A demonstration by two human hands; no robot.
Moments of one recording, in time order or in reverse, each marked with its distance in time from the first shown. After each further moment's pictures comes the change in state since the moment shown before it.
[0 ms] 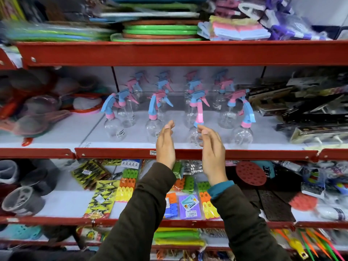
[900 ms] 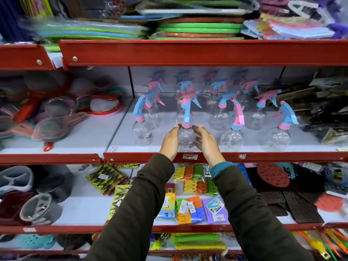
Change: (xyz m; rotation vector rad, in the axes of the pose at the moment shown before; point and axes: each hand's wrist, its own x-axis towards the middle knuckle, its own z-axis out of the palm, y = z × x) left_hand 0.082 0.001 -0.105 0.116 -0.232 -0.210; right_hand 0.029 0.018 0.136 0.083 -0.211 0.410
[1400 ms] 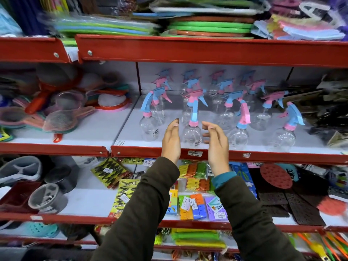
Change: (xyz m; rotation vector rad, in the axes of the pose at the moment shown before) left_hand -0.040 0.001 -0.009 -0.012 0.184 0.159; right_hand -0.052 -0.012 0.007 0.013 0.212 -0.324
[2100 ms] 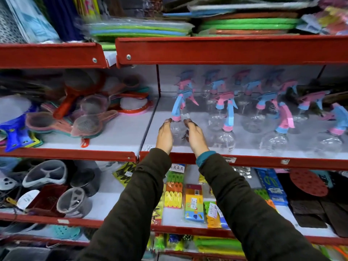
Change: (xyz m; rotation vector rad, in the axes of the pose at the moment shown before) left_hand 0.075 0.001 -0.108 0.027 0.028 -0.110; right_hand 0.027 0.023 0.160 -0.016 -0.275 0.366
